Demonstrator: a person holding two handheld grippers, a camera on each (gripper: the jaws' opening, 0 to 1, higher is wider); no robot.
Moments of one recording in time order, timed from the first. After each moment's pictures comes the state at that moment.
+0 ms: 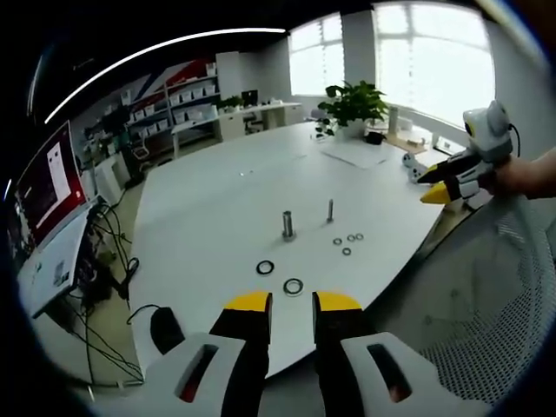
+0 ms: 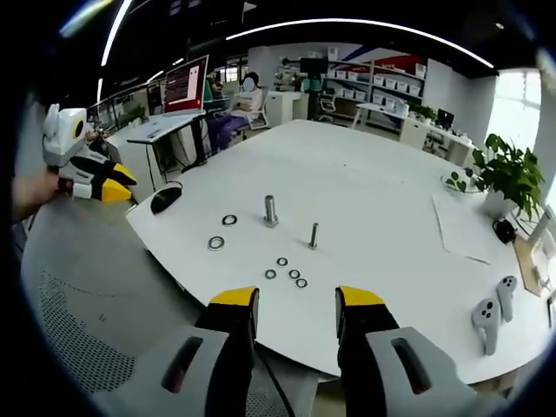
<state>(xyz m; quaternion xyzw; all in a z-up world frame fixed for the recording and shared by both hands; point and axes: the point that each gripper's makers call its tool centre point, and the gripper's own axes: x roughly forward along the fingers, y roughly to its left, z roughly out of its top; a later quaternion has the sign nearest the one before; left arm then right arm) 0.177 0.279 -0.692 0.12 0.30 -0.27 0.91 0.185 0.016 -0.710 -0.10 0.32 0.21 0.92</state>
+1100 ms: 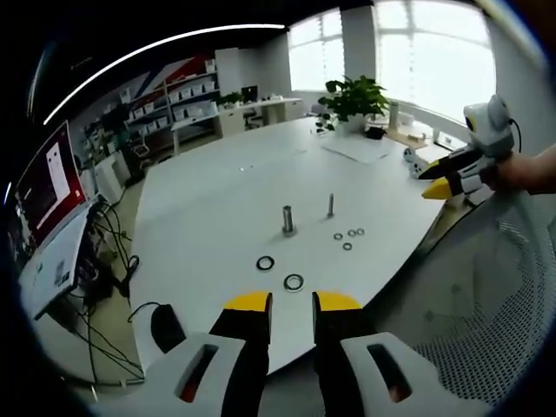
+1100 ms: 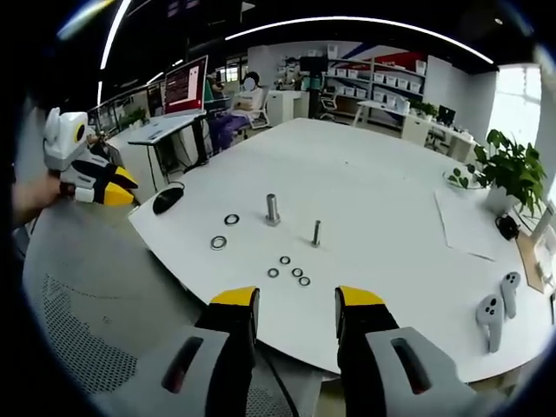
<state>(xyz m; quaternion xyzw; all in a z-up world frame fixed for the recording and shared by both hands) 0.175 0.279 -0.696 0.12 0.31 -0.27 0.90 0.183 0.016 -0.711 -0.08 0.33 0.21 0.92</state>
